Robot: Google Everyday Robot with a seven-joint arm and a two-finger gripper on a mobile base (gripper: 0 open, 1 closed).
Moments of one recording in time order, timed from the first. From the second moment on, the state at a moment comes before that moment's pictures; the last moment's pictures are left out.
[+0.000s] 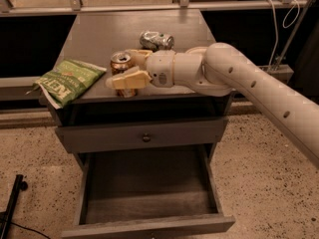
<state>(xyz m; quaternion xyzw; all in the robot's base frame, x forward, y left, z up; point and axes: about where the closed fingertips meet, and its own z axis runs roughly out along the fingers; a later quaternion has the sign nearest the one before) 0.621 0.098 0.902 -0.46 0.58 0.41 0.53</state>
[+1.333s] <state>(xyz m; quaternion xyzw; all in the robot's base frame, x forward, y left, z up) 0.546 0.117 0.952 -0.50 0.45 0.53 0.51</state>
